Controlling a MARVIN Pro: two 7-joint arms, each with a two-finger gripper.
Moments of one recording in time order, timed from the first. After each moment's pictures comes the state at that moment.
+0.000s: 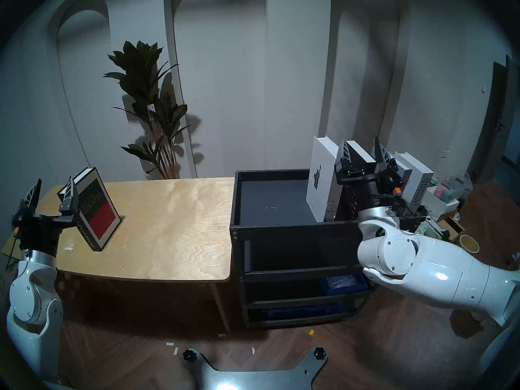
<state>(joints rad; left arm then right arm) 2.27 -1.13 -2.10 -2.23 -0.45 -0.26 0.13 -1.09 -0.36 0.60 -1.93 0.57 -0.86 -0.90</state>
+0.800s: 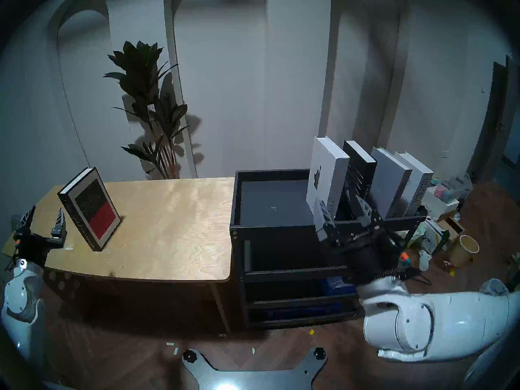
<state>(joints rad) 2.22 -1.01 -2.19 -1.90 -0.45 -0.26 0.01 -1.34 -0.17 0.33 -2.24 0.46 -0.95 -0.86</state>
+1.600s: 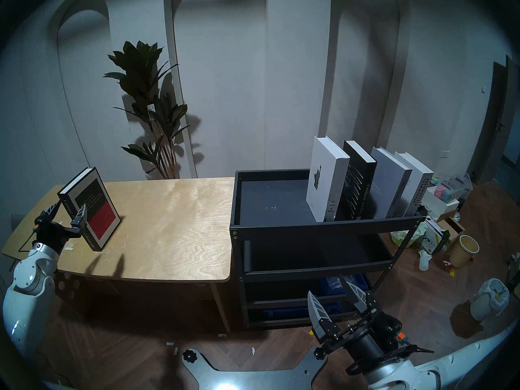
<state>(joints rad) 1.98 -0.81 -2.00 -1.60 -0.65 -0.25 -0.12 -1.50 -0.11 0.10 -2.25 0.36 -0.95 -0.87</state>
